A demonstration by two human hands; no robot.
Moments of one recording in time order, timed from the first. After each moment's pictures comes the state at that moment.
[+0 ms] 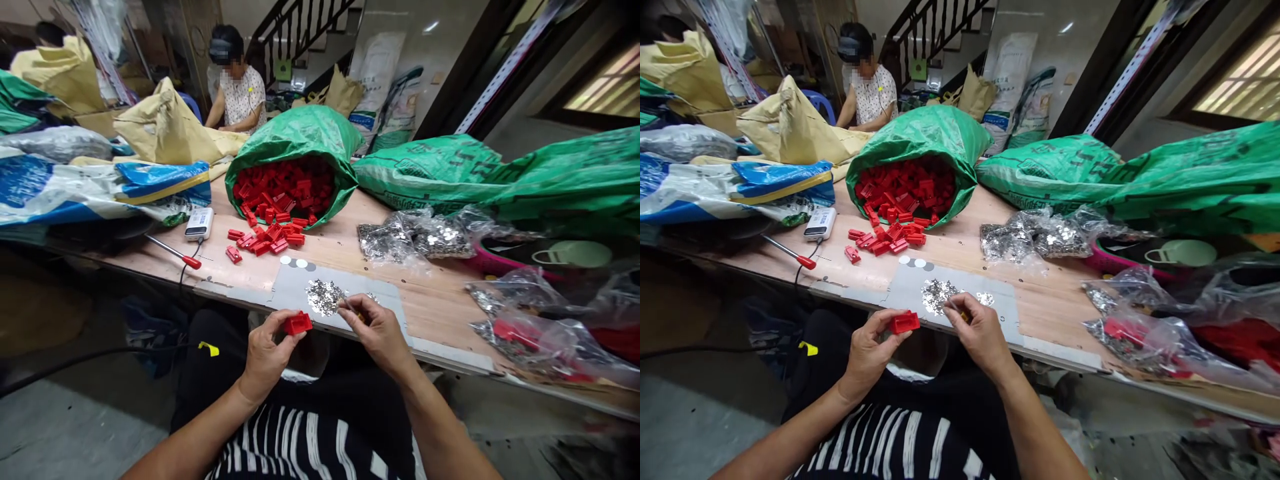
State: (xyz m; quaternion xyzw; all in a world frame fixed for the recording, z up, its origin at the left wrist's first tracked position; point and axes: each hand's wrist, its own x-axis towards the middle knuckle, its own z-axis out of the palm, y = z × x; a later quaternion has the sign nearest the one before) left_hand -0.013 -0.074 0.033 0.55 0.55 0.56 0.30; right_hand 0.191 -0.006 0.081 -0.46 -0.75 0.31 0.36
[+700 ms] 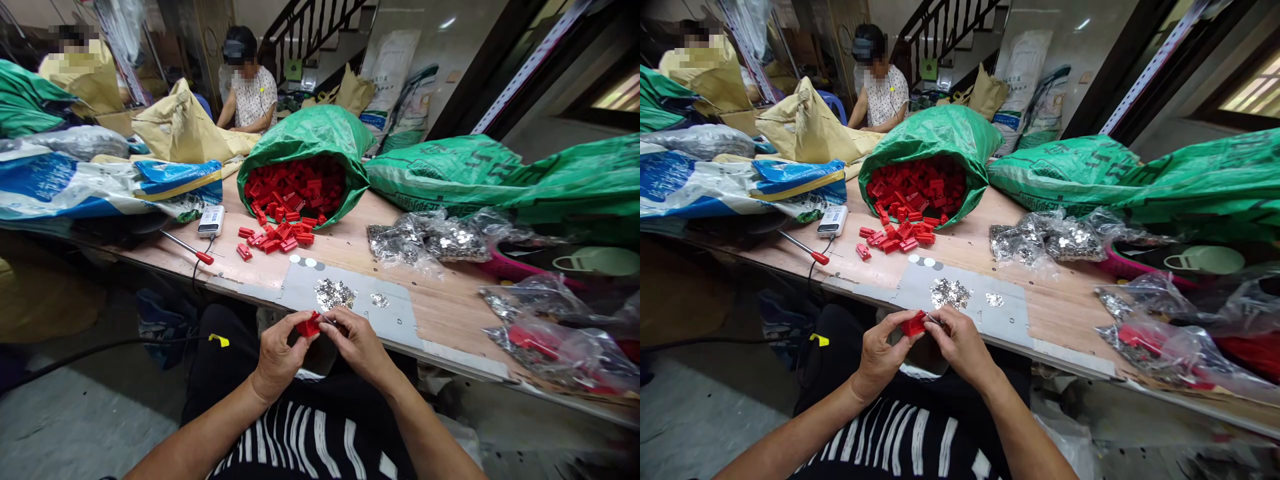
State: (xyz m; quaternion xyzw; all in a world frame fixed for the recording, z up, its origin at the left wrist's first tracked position) left_hand -0.010 -0.078 0.042 0.63 0.52 0.56 0.15; right_hand 0.154 -0.021 0.079 -0.37 -0.81 0.36 0.28
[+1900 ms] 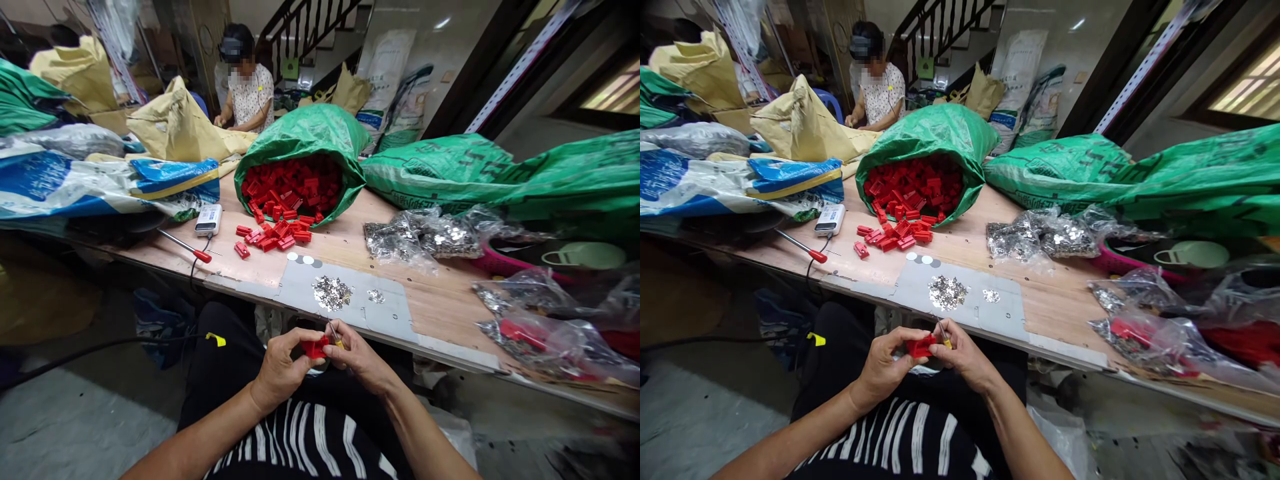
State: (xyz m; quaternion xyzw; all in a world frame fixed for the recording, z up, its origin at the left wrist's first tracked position) left_hand -0.005 -0.096 0.034 0.62 0.46 0.53 0.36; right_hand 0.174 -0.041 0.037 -0.36 -0.53 0.72 0.25
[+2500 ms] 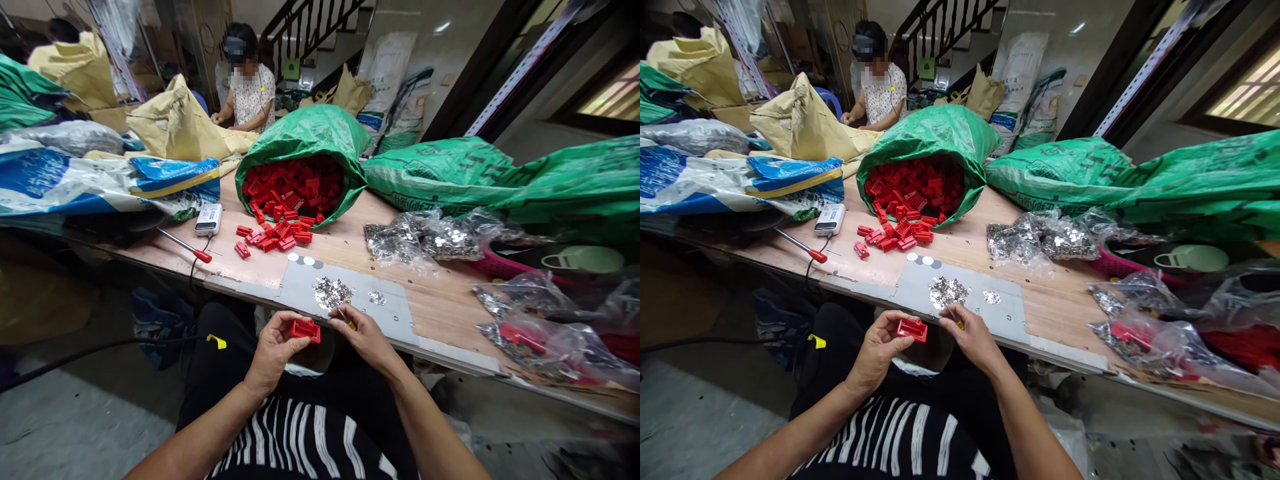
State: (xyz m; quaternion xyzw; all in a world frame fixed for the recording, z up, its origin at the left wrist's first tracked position) left_hand -0.010 -0.084 0.025 0.34 0.40 0.63 0.57; right_hand 0.181 -0.010 0.049 -0.44 -0.70 0.49 0.26
